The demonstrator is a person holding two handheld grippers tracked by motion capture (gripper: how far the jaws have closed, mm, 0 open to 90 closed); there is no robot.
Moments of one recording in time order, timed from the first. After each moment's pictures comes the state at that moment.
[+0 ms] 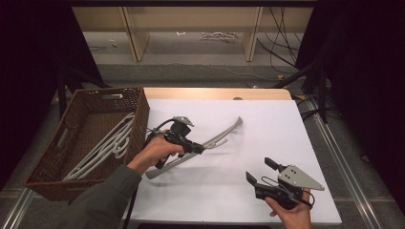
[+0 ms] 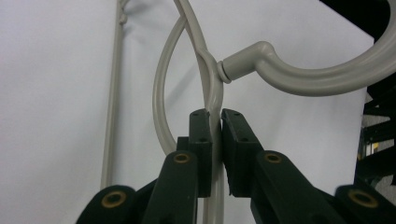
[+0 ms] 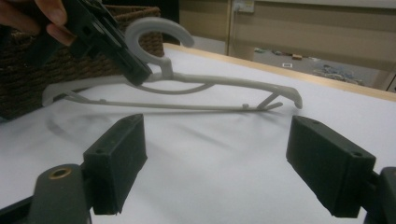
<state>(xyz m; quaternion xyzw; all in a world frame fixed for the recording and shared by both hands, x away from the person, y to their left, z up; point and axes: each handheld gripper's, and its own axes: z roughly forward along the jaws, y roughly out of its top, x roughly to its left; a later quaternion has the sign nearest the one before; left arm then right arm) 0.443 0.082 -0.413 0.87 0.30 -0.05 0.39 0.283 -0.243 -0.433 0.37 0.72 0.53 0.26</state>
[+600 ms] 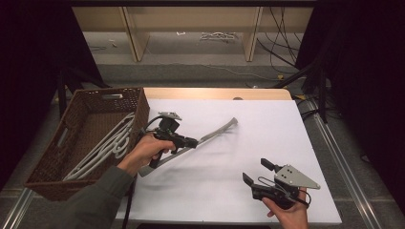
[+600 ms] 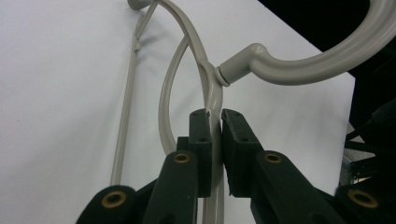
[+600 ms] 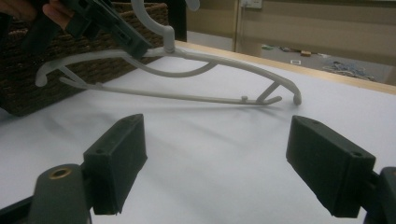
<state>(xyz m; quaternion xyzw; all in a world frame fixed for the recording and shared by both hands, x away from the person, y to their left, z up) 0.444 0.109 -0.404 0.82 0.34 -0.06 0.45 0.285 -0.237 -0.437 0.37 0.72 0.53 0.25</state>
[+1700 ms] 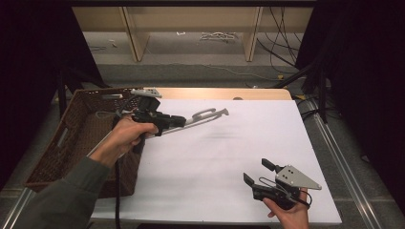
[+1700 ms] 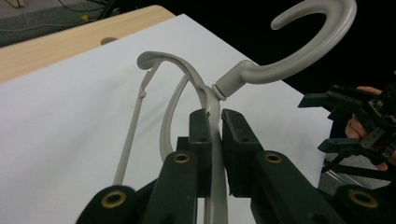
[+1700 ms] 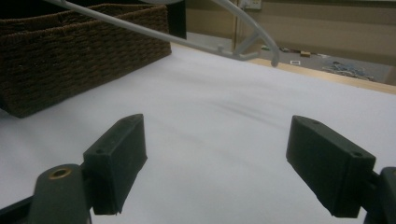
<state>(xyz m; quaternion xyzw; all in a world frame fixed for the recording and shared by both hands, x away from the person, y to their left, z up) 0.429 0.145 -0.312 0.80 0.33 0.01 0.50 0.283 -0.239 -0.436 0.37 0.72 0.54 0.25</state>
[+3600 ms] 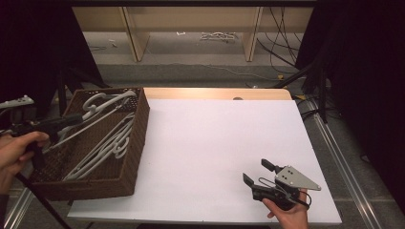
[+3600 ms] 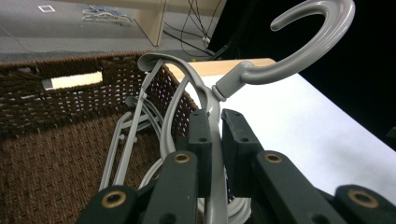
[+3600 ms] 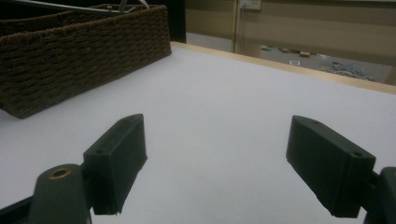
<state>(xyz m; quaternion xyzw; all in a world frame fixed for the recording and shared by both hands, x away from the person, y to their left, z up) 0.379 0.390 -0.315 0.70 0.46 0.14 0.53 0.283 -0.237 -0.438 0.37 0.71 0.54 0.24</state>
